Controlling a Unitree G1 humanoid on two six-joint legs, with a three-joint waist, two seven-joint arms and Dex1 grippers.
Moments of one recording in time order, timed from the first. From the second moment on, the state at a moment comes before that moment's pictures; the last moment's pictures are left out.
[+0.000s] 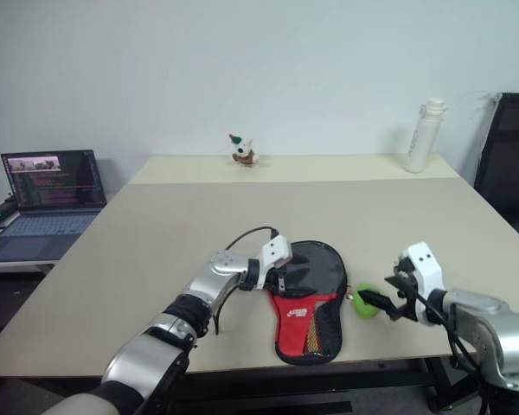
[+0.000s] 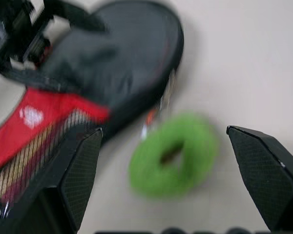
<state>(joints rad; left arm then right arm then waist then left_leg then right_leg) -0.96 0.19 -0.26 1.02 0.01 -0.21 -1.08 -0.26 -0.57 -0.28 -0.46 0.42 1.26 0.66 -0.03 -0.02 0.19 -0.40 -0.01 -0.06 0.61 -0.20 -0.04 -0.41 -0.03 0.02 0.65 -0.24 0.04</state>
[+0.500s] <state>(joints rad) -0.99 0.19 -0.23 1.11 0.02 -0.27 -1.20 -0.29 -0.53 -0.13 -0.23 0.33 1.04 0.51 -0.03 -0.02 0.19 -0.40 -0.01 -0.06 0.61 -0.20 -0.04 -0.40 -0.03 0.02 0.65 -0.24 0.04</state>
